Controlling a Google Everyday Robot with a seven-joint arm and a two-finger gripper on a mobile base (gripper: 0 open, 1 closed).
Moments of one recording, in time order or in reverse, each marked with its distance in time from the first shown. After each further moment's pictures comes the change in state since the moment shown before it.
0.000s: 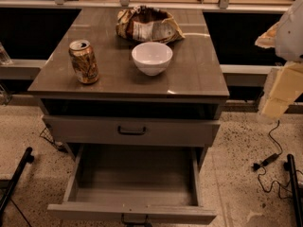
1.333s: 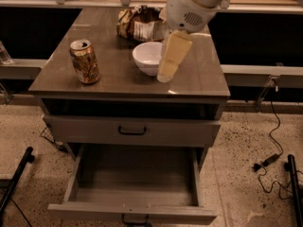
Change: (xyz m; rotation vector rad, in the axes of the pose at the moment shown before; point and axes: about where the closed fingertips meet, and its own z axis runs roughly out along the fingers) arm -0.194 -0.062 0.056 0.006 -0.246 -0.215
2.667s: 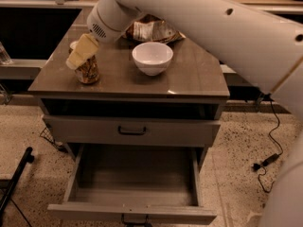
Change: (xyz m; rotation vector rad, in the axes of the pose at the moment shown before) arm -0.156 -0.063 0.137 0.085 -0.287 0.414
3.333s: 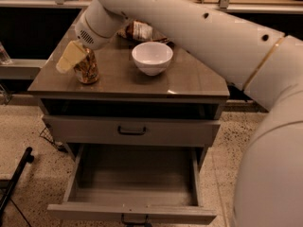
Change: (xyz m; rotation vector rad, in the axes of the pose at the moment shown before) arm -0.012 0.025 0.038 -0.112 -0.011 0.017
